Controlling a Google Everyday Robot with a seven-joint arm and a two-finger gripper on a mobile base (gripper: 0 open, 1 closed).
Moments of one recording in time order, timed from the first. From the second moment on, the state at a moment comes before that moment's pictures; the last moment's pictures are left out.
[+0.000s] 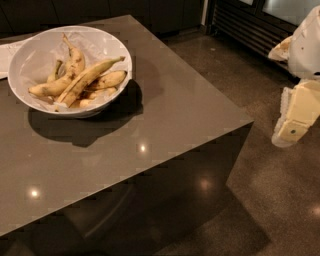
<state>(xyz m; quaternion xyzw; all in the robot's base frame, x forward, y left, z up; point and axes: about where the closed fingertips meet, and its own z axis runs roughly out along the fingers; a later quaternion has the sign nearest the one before) 0.438 -0.217 0.976 -0.60 0.78 -0.03 0.16</state>
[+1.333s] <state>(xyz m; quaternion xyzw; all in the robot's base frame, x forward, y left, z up) 0.483 -0.148 0.994 -0.66 0.73 -0.02 0.15</state>
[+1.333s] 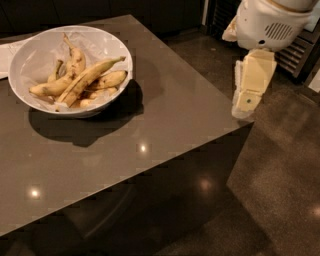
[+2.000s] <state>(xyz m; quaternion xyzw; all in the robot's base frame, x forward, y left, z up) 0.494 -0.135 1.004 -0.67 0.72 -0.02 0.18</state>
